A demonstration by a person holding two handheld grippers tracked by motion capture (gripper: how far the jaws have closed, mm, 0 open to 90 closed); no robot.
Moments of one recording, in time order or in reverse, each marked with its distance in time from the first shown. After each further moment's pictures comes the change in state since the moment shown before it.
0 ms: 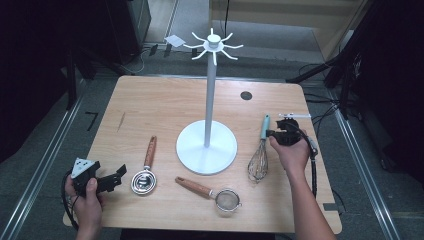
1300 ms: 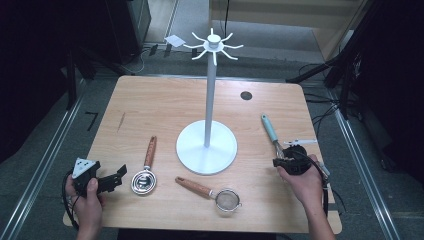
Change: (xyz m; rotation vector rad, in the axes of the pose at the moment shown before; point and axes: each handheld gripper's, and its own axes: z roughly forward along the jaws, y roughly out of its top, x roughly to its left) left arm -0.002 0.000 0.000 -0.003 0.005 0.008; right arm 0.001 -0.063 -0.045 0.167 -0.036 -0.094
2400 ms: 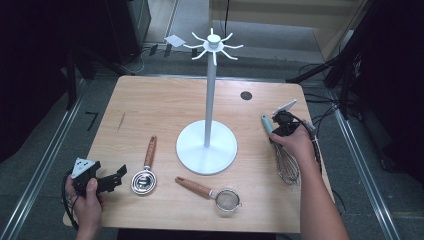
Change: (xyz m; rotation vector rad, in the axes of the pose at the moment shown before) left arm 0.001 0.000 0.000 0.001 -0.016 -0.003; right arm -0.030 0.106 0.062 0.296 -0.112 -0.036
